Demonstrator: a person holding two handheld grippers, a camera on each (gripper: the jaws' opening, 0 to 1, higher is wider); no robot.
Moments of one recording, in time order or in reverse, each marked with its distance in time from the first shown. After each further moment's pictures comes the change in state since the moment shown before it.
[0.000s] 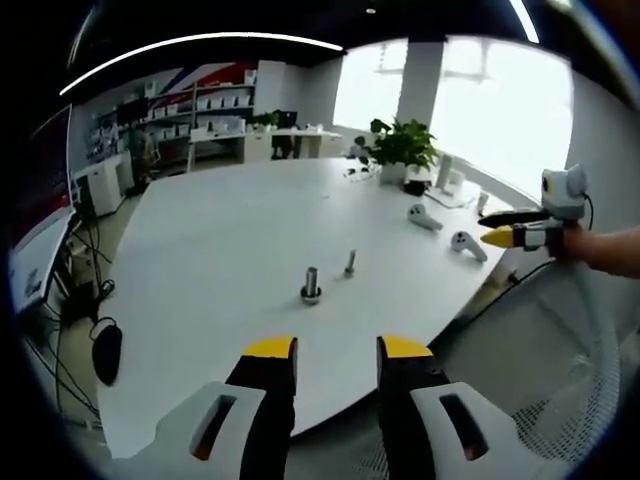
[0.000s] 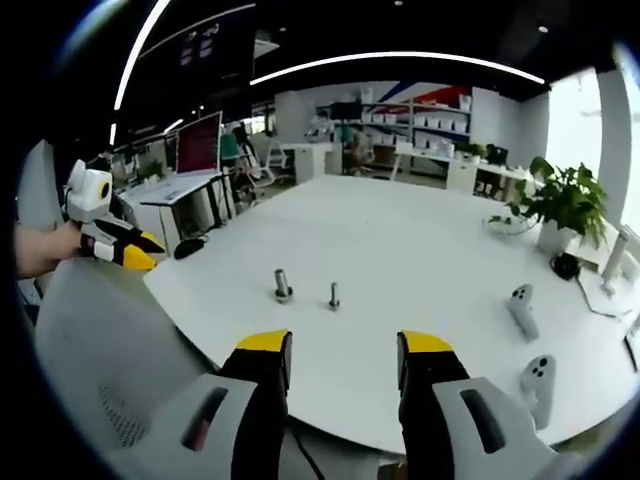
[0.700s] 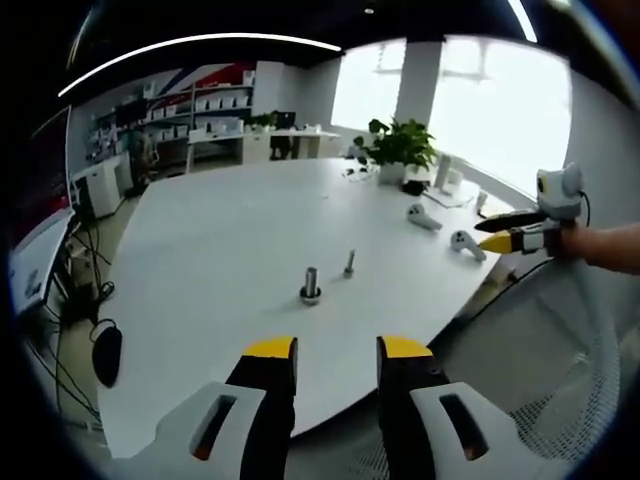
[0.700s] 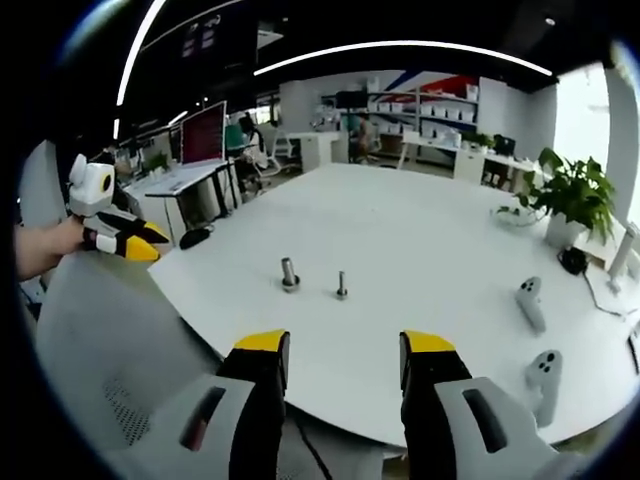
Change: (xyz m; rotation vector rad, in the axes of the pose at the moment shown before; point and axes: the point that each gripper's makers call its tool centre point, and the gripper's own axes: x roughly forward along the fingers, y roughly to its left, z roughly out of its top) left arm 0.000 0.000 0.000 0.006 -0.003 -0.004; right arm 0.005 0.007 -0.009 -0.007 0.053 0.033
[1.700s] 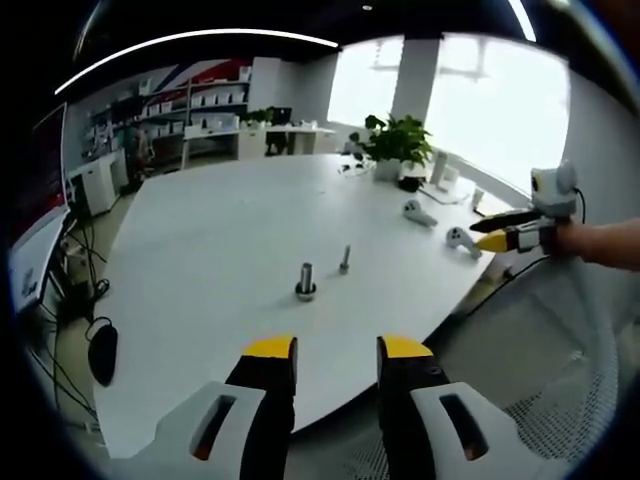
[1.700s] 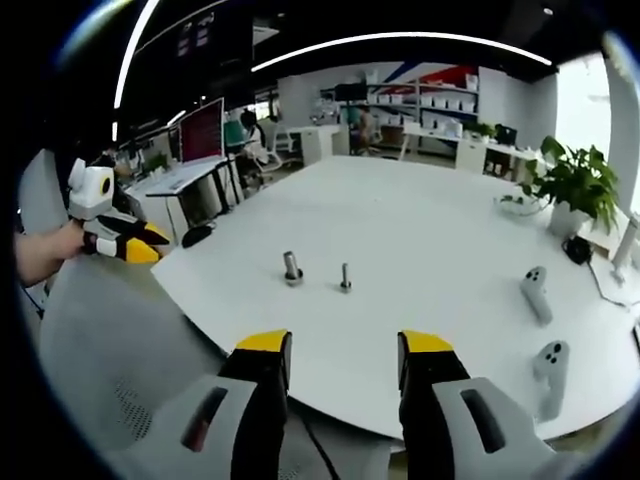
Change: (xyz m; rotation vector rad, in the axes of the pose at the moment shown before) left arm 0.002 -0.003 -0.003 -0.004 0.016 -0.021; right arm 0.003 0.000 -0.007 0.036 0.037 0.020
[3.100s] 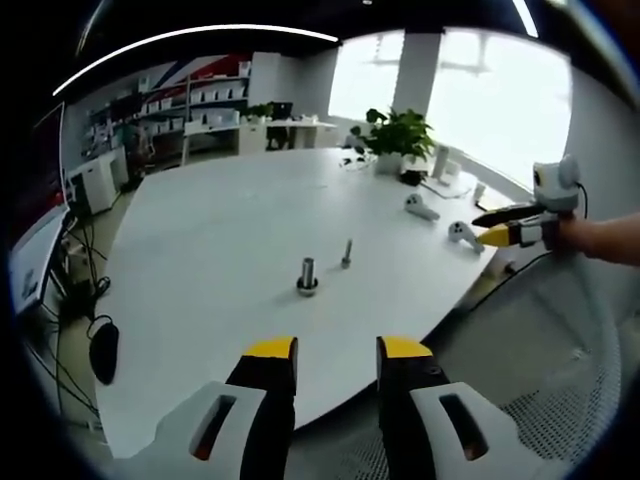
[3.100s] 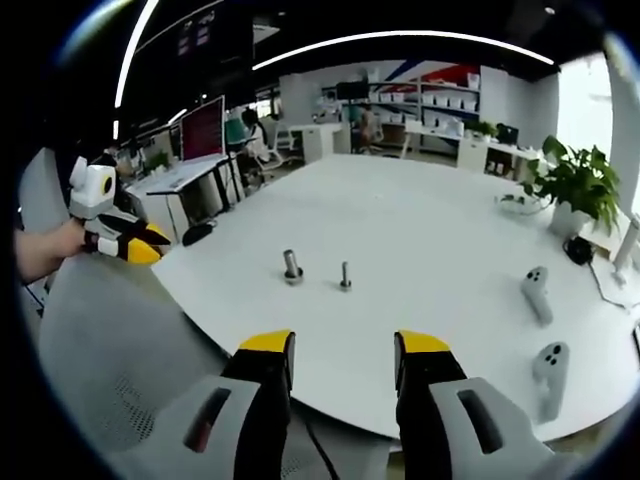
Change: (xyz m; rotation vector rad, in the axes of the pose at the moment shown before) left arm 0.002 0.001 -0.003 0.002 0.028 0.008; right arm 0.001 0.000 0.000 -0.012 0.008 0.000
